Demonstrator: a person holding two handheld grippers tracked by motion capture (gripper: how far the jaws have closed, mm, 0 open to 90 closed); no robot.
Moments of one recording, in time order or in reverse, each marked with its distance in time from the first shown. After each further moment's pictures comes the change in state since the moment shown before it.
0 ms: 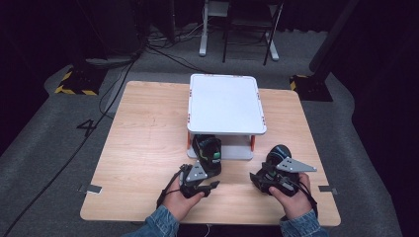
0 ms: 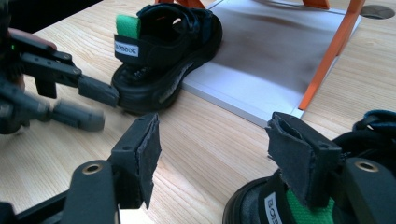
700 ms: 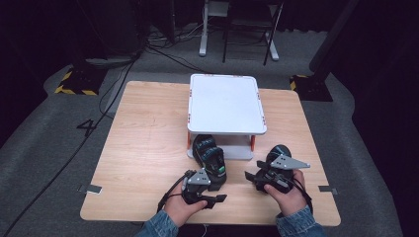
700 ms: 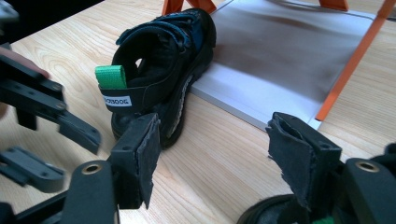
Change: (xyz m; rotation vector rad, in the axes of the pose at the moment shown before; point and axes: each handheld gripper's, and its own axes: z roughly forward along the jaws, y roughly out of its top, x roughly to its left) left arm -0.023 -0.004 0.010 0.072 -0.190 -0.050; right arm 0.003 0.006 0.013 0.013 0.029 -0.016
